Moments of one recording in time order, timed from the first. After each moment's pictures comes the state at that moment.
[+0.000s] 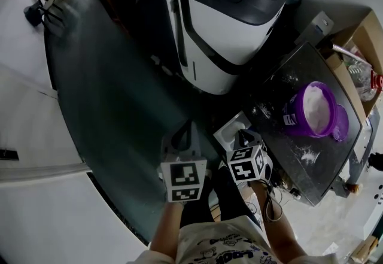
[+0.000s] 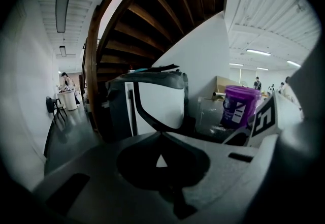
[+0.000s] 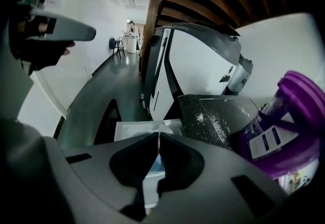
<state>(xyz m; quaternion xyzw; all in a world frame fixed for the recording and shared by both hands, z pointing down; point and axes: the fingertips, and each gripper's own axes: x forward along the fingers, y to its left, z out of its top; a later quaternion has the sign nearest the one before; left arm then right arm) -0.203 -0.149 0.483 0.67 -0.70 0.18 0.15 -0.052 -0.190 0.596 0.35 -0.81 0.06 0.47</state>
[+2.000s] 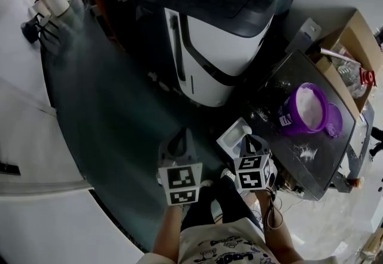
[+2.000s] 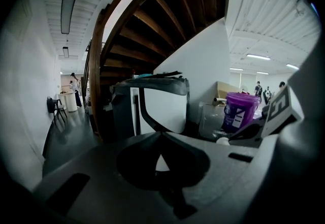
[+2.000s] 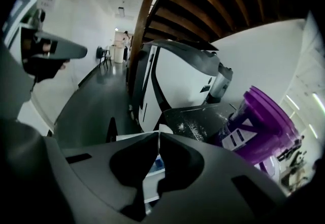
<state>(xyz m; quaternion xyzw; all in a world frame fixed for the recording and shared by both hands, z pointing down) -0.230 -0.131 0.464 0.67 -0.71 0.16 0.14 -0.043 -0.181 0.543 0.44 -0.80 0.05 0.41</state>
